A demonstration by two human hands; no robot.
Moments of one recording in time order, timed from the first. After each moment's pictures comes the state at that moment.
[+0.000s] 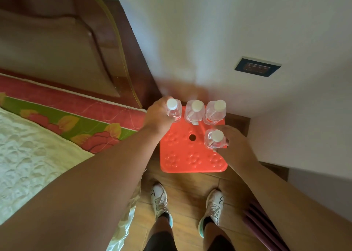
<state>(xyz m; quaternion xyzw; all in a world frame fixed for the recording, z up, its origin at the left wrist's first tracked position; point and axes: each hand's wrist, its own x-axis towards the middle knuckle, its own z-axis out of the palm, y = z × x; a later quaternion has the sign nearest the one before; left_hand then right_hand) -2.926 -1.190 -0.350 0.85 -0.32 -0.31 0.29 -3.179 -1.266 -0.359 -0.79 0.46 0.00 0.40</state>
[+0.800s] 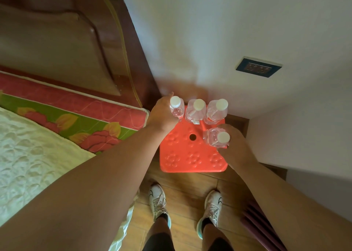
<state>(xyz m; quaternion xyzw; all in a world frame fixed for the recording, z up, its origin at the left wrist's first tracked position) -2.924 -1.195 -0.372 0.86 -0.32 -0.32 0.24 -3.178 -1.264 -0.365 -0.74 0.51 0.04 0.44</state>
